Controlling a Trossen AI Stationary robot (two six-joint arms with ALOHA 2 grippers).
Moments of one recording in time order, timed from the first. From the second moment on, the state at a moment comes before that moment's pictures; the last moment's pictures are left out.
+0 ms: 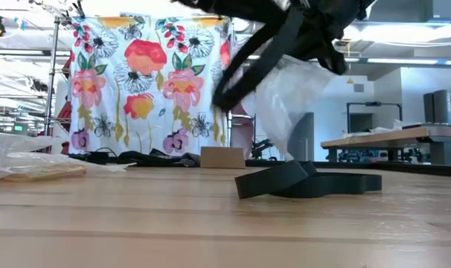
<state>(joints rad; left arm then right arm) -0.36 1.76 1.24 0.03 -0.39 0.38 0.09 1.35 0.98 -0.34 0.24 0.82</state>
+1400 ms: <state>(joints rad) -0.22 1.76 1.17 0.38 0.11 0.51 0.09 1.44 0.97 -0.17 -0.02 0.61</state>
